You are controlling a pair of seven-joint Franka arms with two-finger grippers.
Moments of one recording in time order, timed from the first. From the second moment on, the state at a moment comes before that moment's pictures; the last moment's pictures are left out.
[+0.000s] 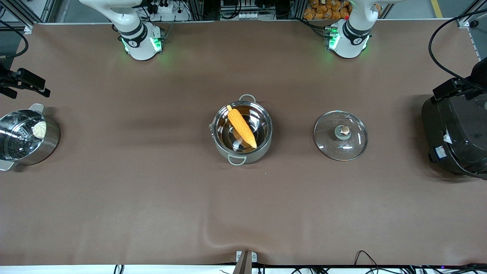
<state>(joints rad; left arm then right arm) -0.02 -0.01 0.04 -1.60 0.02 1.57 -0.10 -0.02 -0.05 -0.09 -1.62 0.02 1.54 -0.11</state>
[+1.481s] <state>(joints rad) -0.02 -0.01 -0.05 -1.60 0.02 1.57 -0.10 -0.02 -0.05 -0.06 -1.62 0.02 1.52 0.00</state>
